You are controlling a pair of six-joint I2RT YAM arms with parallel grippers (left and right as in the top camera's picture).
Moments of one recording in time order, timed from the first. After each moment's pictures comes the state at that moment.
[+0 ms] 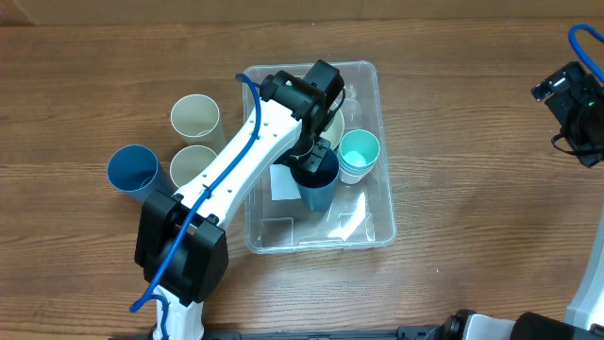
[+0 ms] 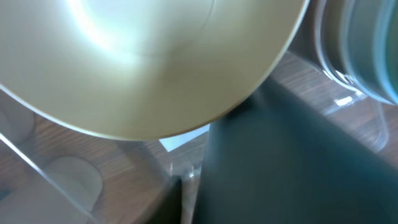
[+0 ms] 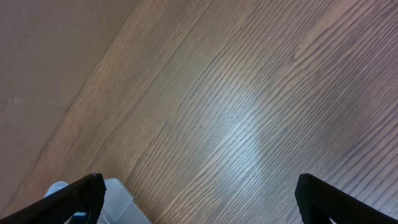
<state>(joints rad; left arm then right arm) -0.59 2.01 1.83 -1.33 -0.01 -0.11 -0.36 1.48 1.71 -1.18 -0.02 0.59</state>
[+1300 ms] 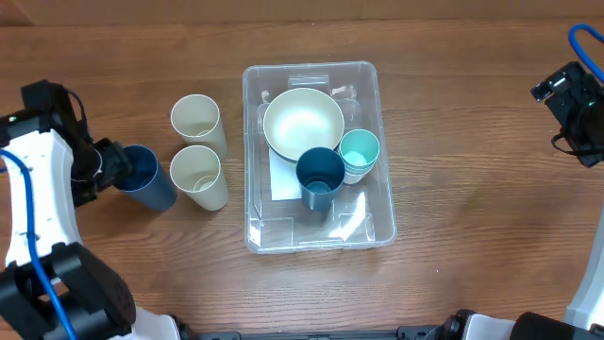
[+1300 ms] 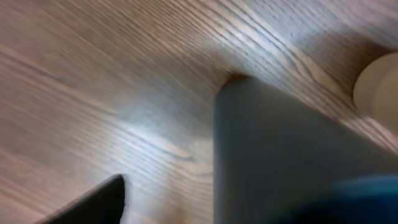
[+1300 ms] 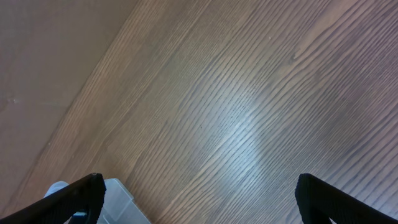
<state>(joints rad) 0.39 1.70 1.45 -1.24 -0.01 -0.24 -0.36 1.48 1.70 -1.18 -0.02 0.59</state>
